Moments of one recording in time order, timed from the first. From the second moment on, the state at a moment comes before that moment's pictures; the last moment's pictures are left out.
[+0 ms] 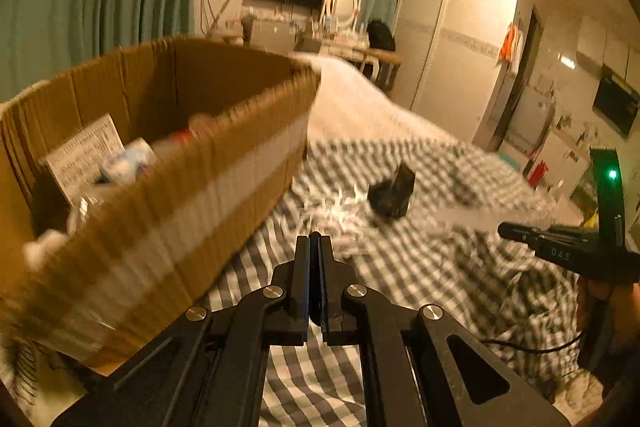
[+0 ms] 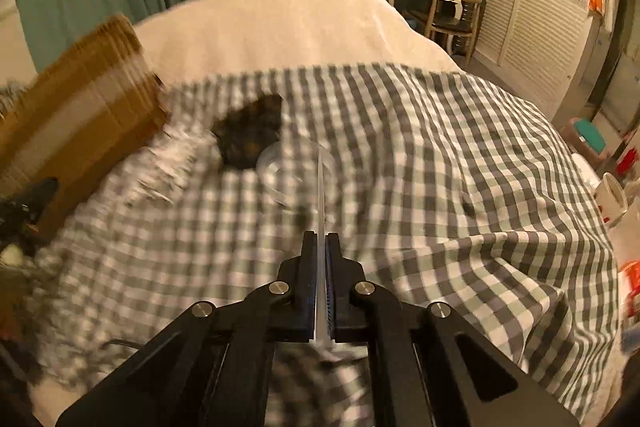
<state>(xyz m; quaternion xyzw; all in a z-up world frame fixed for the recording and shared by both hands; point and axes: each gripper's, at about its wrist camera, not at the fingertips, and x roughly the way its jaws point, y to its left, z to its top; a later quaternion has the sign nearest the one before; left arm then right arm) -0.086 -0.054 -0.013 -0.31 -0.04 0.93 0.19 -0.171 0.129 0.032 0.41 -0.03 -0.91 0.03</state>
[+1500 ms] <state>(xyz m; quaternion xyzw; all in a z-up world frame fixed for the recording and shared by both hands) -0.095 -0.138 0.015 -0.22 -0.07 0.97 0.04 -0.196 0.000 0.129 0.26 -0.03 -0.95 0.18</state>
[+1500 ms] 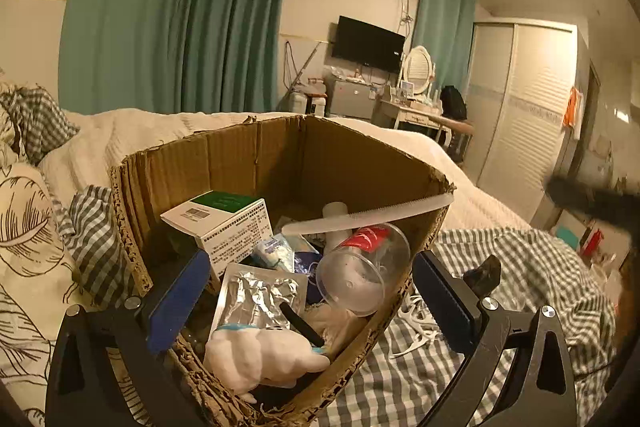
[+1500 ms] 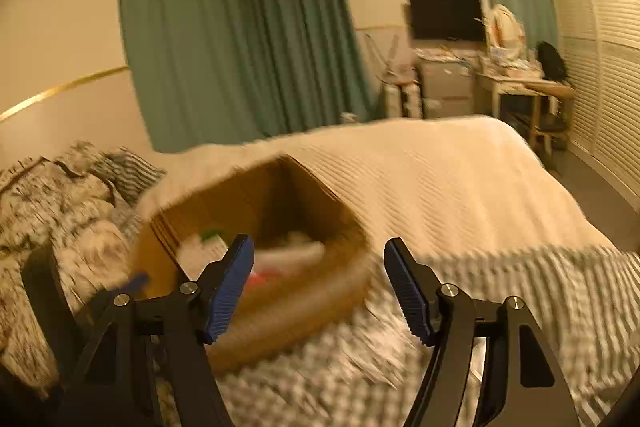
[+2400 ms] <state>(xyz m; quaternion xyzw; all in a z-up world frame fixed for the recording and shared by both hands) -0.146 0.090 -0.043 -0.25 0.12 0.92 0.27 -0.223 0.137 -0.020 0.38 -0.01 -0.91 0.13</state>
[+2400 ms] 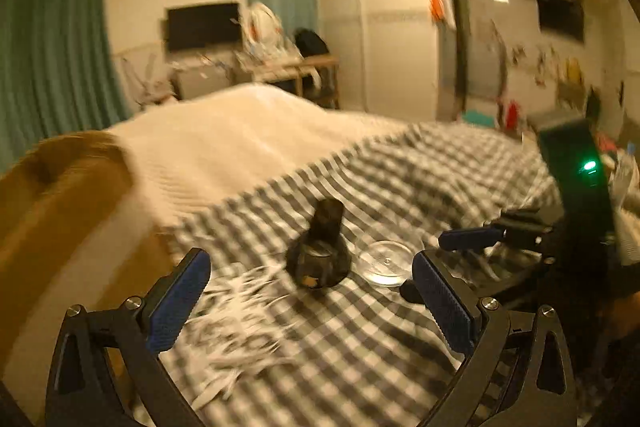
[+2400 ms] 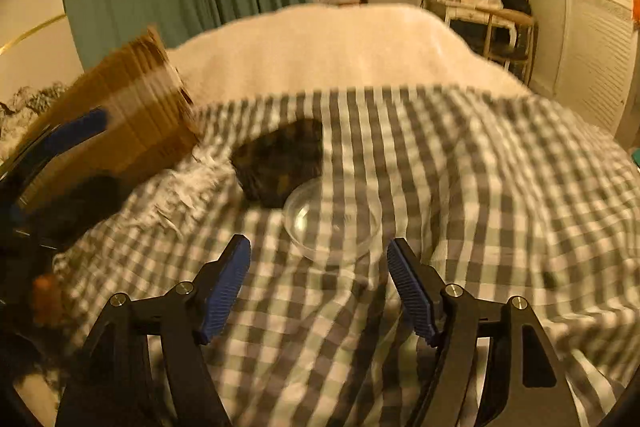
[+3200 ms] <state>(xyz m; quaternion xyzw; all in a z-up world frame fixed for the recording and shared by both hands) -0.182 0.096 -0.030 -0.38 0.06 0.89 0.25 -0.199 0.143 -0.007 0.40 0.00 -0.91 0.09</state>
